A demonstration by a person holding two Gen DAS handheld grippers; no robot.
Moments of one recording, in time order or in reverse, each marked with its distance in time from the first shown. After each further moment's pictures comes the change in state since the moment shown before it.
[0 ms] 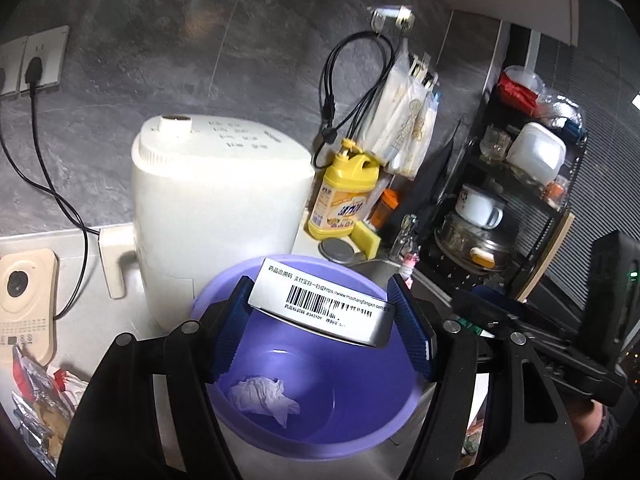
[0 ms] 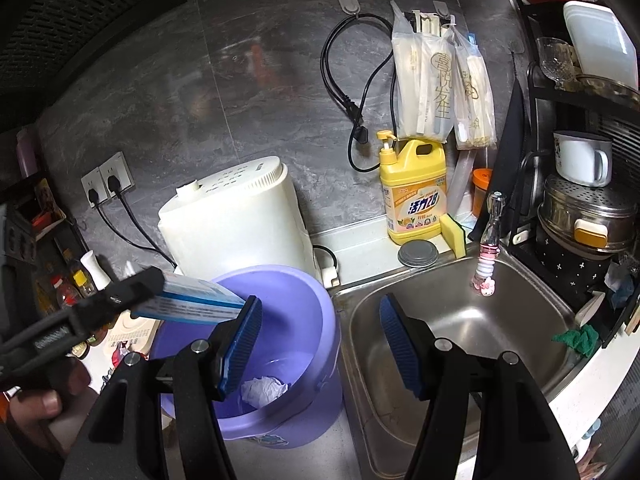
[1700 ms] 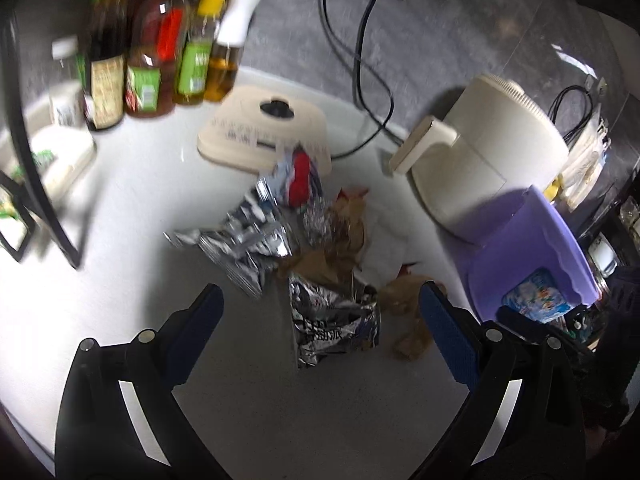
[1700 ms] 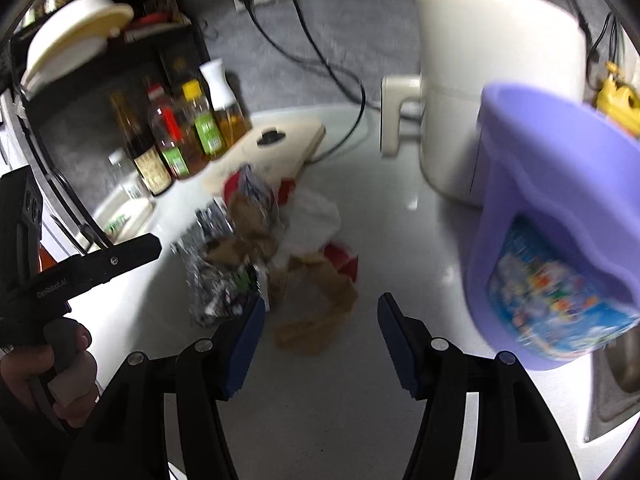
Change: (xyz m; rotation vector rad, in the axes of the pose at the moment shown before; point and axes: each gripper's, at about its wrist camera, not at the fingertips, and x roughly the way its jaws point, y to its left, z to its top) left arm -0.145 0.212 -0.175 -0.463 0.071 0.430; right arm 0.083 0.212 -0.165 -0.316 0.410 0.332
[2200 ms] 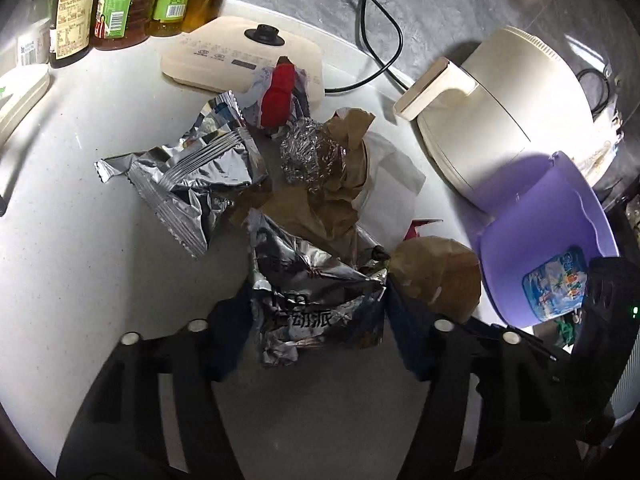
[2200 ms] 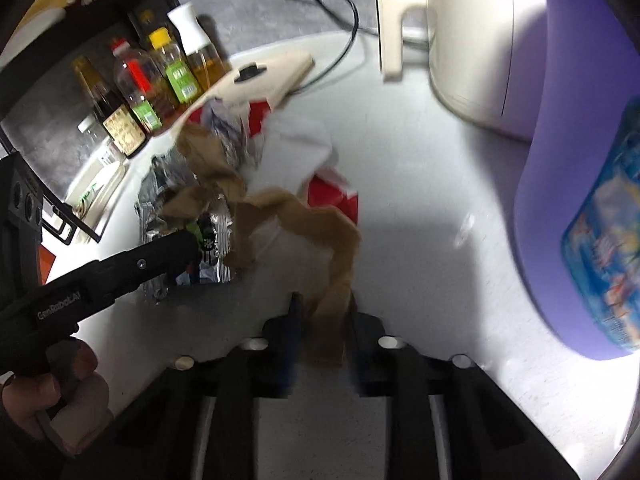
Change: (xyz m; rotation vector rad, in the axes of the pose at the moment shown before) left arm 0.057 -0.008 -0.022 -0.051 0.136 -0.038; right arm 0.068 -0.013 -0.014 0.049 0.165 0.009
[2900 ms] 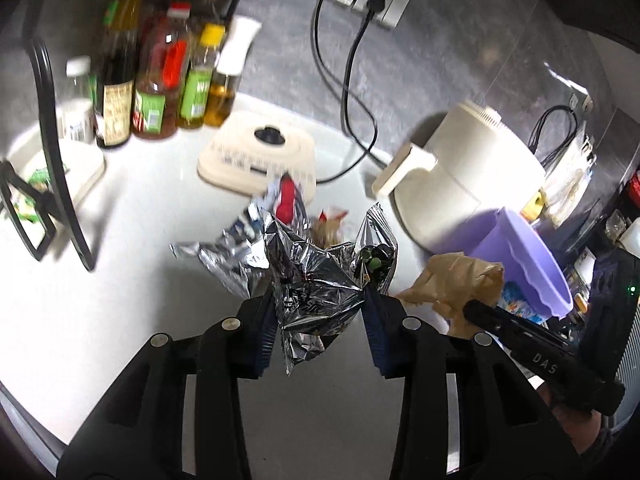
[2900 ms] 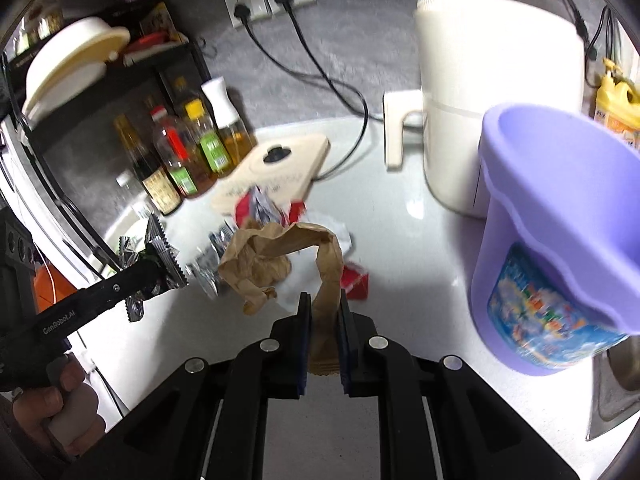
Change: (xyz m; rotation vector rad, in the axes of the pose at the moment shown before) left arm -0.108 -0.011 0.013 0.046 -0.240 0.017; right arm -0.099 0.018 0.019 -0.013 -0.218 0.026
